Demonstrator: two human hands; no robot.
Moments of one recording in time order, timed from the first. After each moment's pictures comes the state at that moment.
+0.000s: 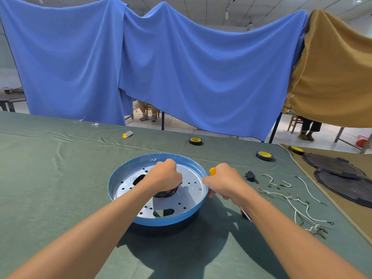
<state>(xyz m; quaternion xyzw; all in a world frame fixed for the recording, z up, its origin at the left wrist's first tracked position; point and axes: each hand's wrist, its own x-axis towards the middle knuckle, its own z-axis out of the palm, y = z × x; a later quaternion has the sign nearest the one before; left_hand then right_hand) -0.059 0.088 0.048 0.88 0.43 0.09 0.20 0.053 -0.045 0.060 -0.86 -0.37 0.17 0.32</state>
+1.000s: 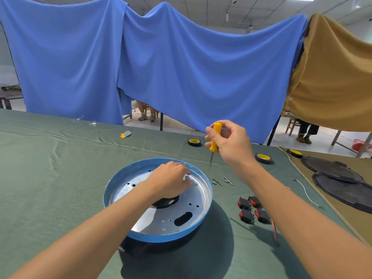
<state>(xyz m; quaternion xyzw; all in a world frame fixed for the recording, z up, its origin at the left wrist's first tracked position) -0.064 0.074 0.052 0.97 0.23 0.10 0.04 0.060 -0.037 0.121 -0.65 -0.43 0.03 0.62</state>
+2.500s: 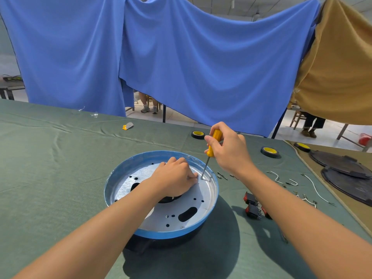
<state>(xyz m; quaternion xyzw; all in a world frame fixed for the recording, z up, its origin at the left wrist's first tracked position) -0.062 0.076 0.038 0.97 0.25 0.06 0.06 0.073 -0.017 0.084 -0.71 -0.52 -0.09 0.46</state>
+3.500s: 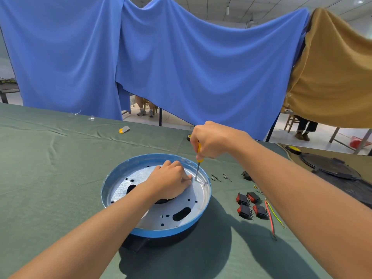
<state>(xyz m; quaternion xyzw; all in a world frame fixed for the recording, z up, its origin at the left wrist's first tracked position) -0.061 0.075 0.034 0.96 0.25 0.07 0.06 0.049 -0.011 0.161 -0.79 -0.61 -0.04 -0.04</state>
